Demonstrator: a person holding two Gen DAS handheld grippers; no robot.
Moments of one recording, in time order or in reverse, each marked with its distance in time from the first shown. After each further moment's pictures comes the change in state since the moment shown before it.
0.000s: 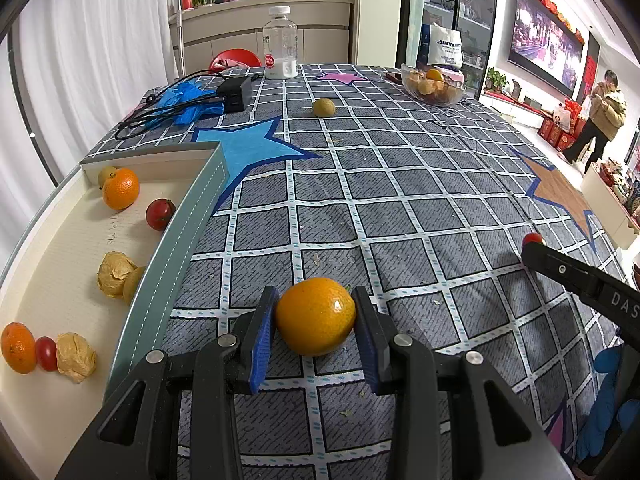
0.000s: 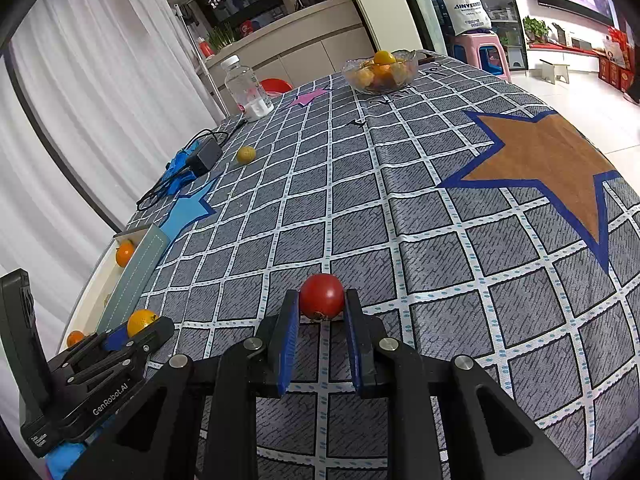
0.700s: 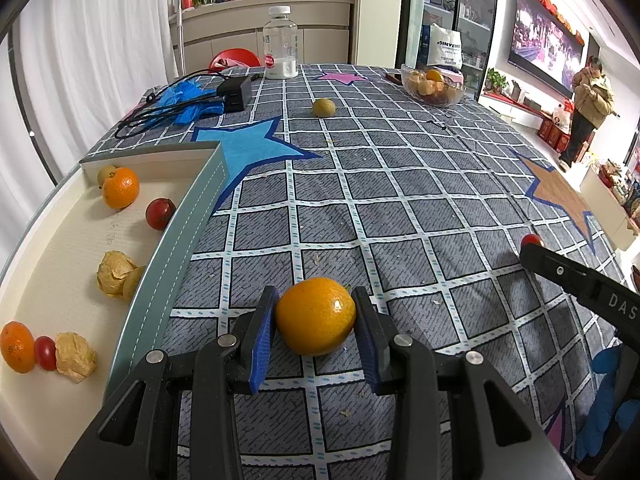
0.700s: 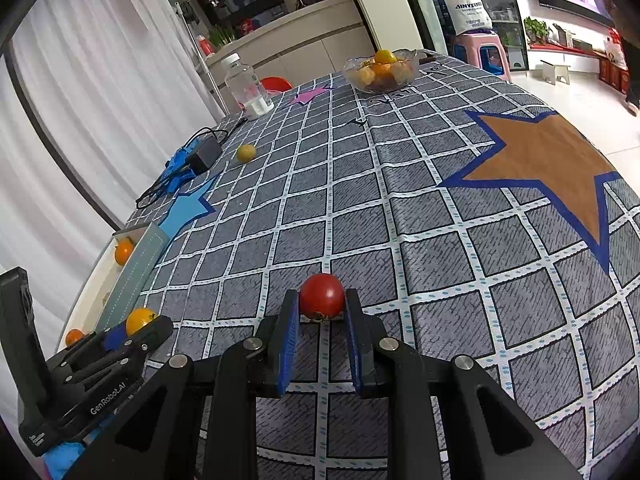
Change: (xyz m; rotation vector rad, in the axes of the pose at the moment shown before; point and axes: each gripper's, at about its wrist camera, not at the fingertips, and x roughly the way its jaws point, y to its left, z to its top) left arm -0.001 0.002 0.000 -0.013 -0.001 -0.015; right arm 0.002 0.002 -0.002 -0.005 0.005 0.000
